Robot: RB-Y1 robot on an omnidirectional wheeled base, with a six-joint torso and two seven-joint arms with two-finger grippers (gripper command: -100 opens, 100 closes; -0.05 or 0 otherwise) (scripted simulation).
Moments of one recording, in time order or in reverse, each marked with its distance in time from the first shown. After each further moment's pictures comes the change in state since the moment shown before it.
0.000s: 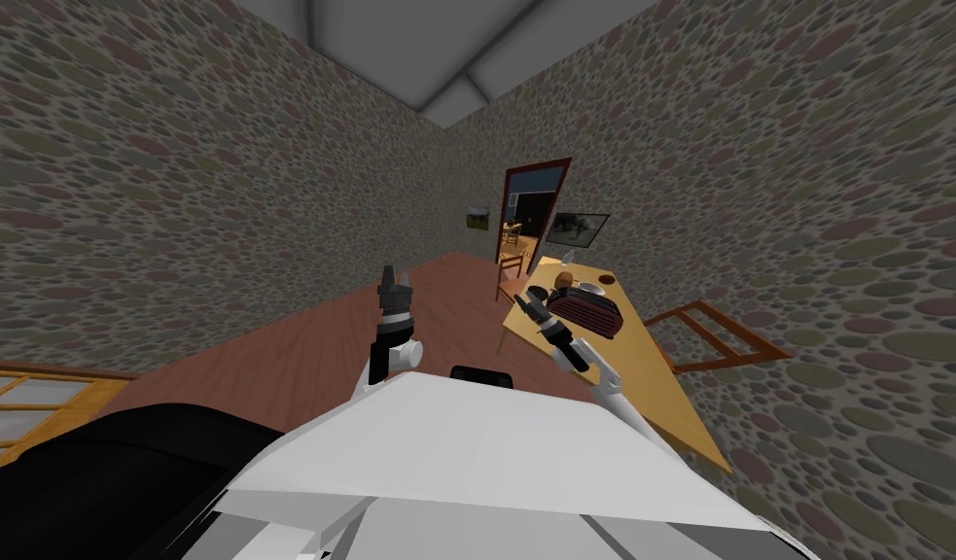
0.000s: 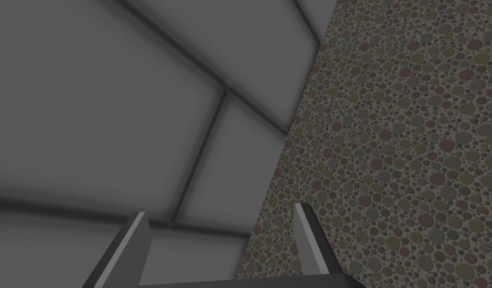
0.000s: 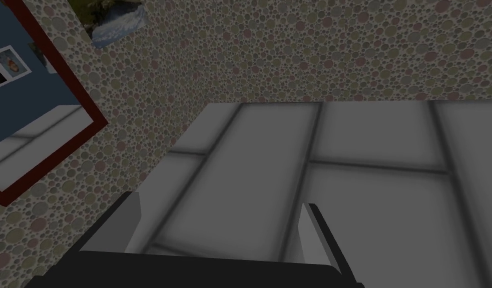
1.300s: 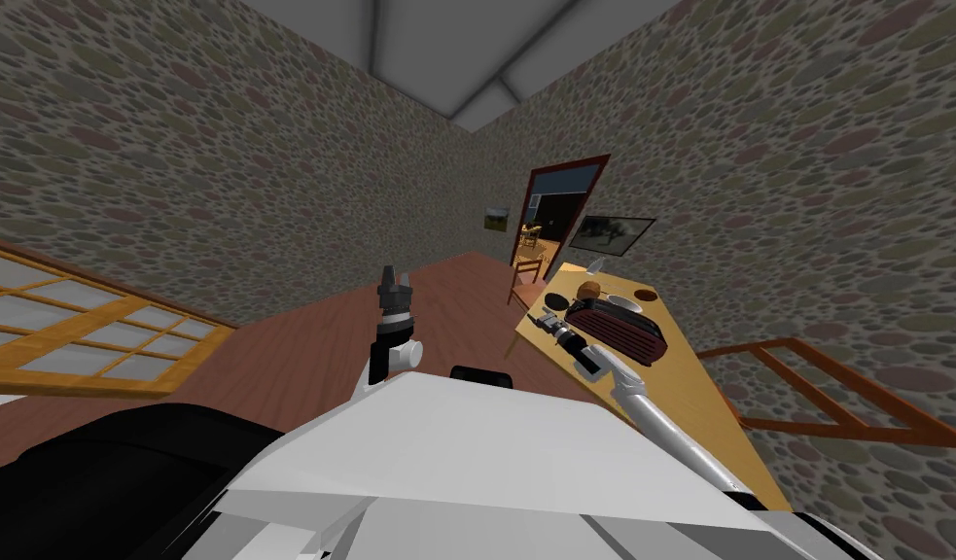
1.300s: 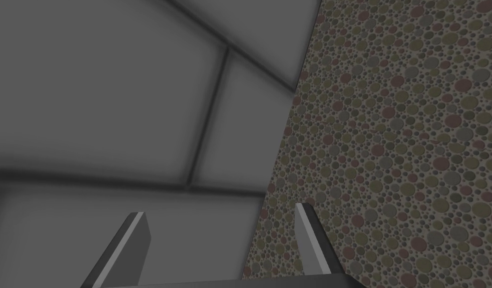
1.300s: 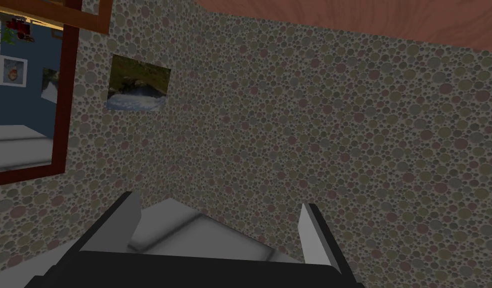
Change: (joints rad) left arm 0.000 0.000 0.000 0.000 0.000 0.000 0.000; right arm -0.043 -0.161 0.016 0.321 0.196 0.121 0.222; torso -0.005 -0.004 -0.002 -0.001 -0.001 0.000
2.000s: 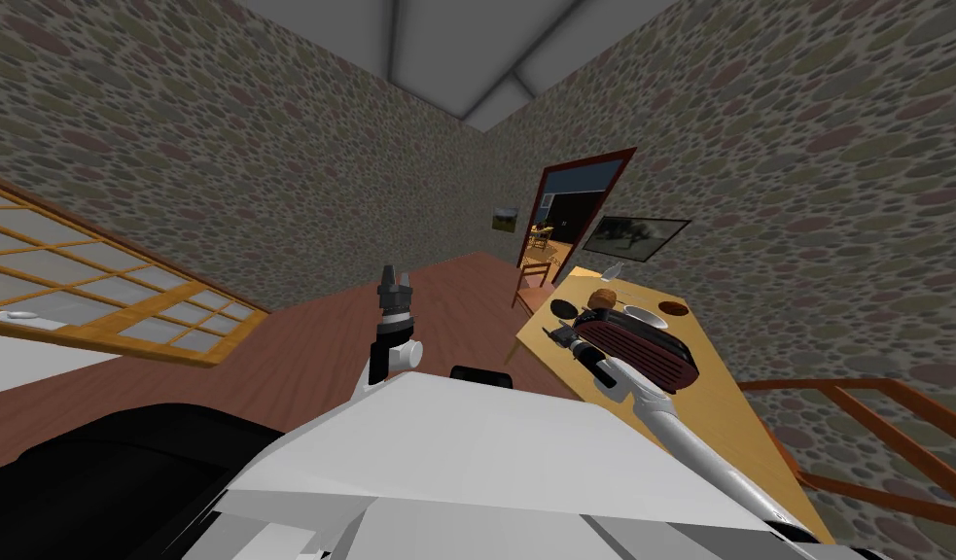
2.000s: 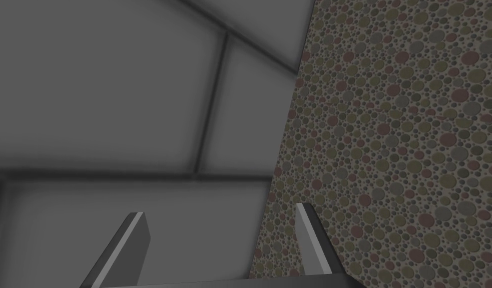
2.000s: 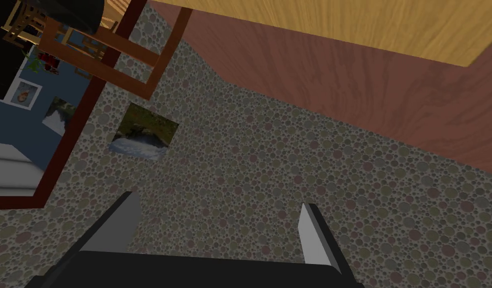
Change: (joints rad) left arm 0.000 0.000 0.000 0.000 0.000 0.000 0.000; right arm 0.048 -0.061 -0.021 0.139 0.091 0.088 0.072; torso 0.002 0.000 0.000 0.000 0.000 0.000
